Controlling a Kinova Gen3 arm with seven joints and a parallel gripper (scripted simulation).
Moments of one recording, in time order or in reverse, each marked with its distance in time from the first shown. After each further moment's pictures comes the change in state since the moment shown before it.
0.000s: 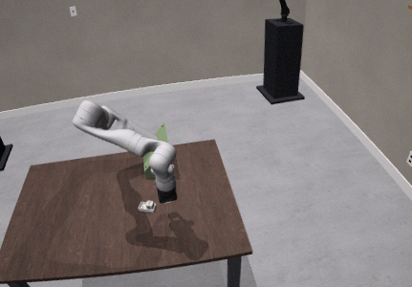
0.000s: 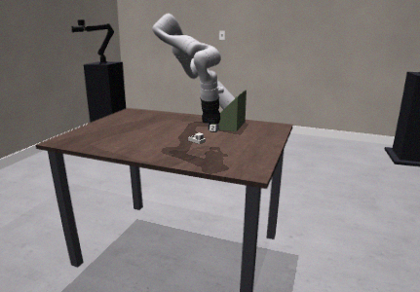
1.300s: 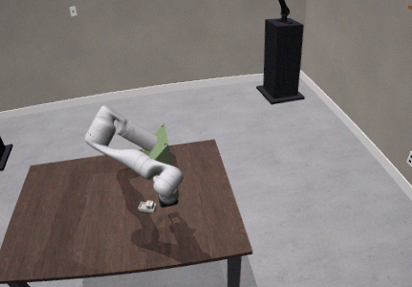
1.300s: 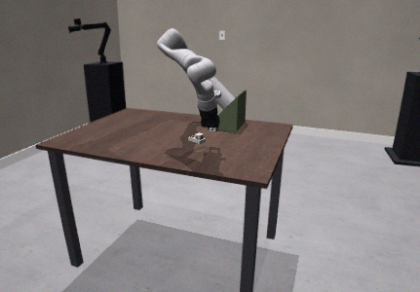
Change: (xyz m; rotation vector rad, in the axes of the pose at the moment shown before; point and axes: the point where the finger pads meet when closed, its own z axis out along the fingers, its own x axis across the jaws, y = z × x) arm 0.000 0.003 -0.001 0.258 0.002 -0.001
